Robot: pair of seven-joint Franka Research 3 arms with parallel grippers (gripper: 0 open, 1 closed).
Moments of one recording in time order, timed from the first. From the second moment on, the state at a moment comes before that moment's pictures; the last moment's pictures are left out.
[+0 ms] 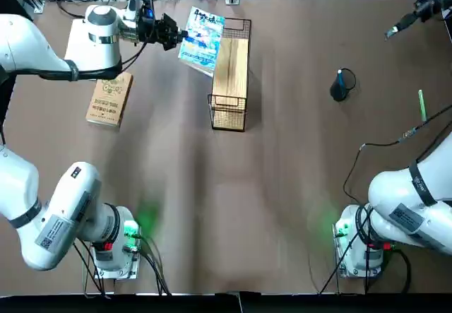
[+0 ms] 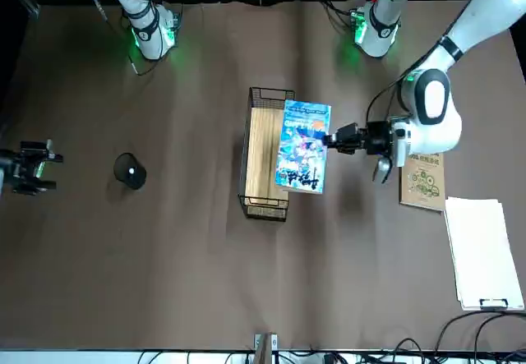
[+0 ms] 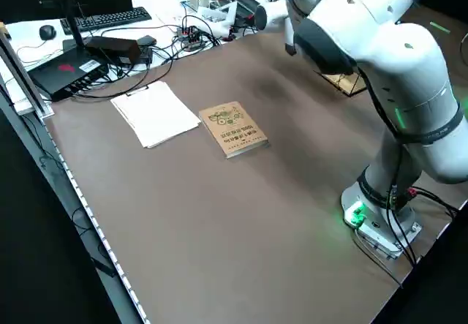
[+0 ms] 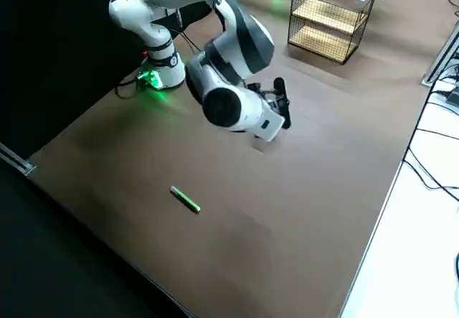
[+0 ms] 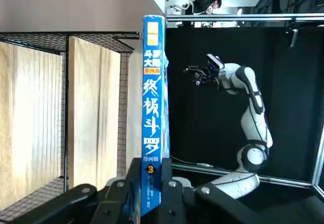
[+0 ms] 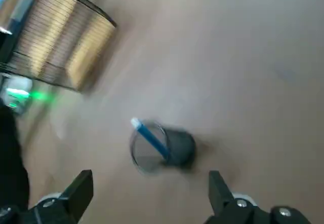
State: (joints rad) left arm 1.06 0.75 -1.42 -2.19 -0.96 2.40 0.53; right arm -0.52 0.53 0.02 -1.46 0.51 1.50 -1.21
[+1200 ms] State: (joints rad) left arm 0.79 0.75 -1.33 -2.19 -0.98 2.67 0.53; right arm -0.57 0.76 -0.21 -1.49 0.10 2.07 -0.63
